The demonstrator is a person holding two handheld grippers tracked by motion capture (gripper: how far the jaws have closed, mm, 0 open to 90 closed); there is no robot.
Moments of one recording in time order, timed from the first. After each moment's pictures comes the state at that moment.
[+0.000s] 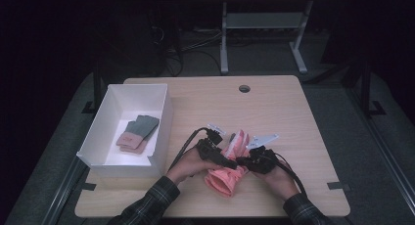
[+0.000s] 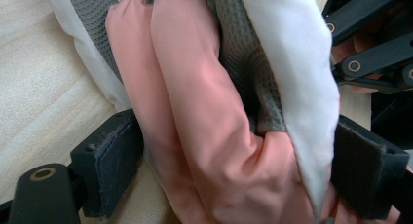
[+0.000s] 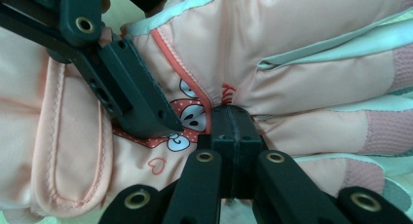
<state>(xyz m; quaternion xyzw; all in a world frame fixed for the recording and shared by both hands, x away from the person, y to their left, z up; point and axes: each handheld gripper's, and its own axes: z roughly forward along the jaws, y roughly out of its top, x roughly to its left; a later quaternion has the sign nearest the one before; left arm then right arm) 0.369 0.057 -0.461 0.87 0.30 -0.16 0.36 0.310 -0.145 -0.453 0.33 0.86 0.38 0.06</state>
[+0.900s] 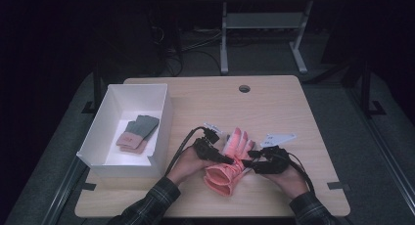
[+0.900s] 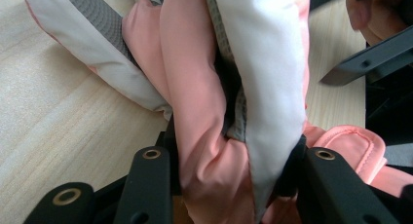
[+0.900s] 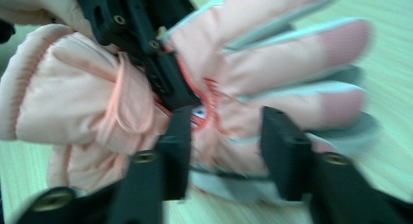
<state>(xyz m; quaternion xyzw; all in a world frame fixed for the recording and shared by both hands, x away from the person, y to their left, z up) 0.372 0.066 -0.459 0.87 0.30 -0.16 0.37 0.299 -0.179 -0.437 0.34 0.84 0.42 0.07</state>
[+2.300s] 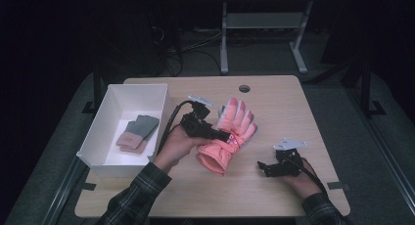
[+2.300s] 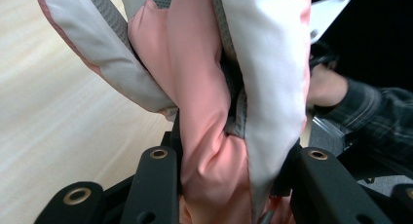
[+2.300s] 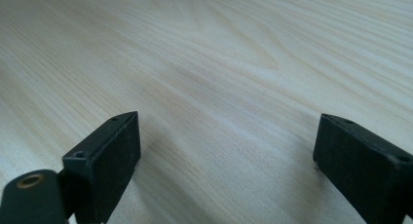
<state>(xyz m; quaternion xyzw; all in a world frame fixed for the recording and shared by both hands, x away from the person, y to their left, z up) 0.371 0.091 -0.335 0.85 0.29 -0.10 0.43 0.308 -0.218 -0.482 0.43 0.82 0.36 0.16</state>
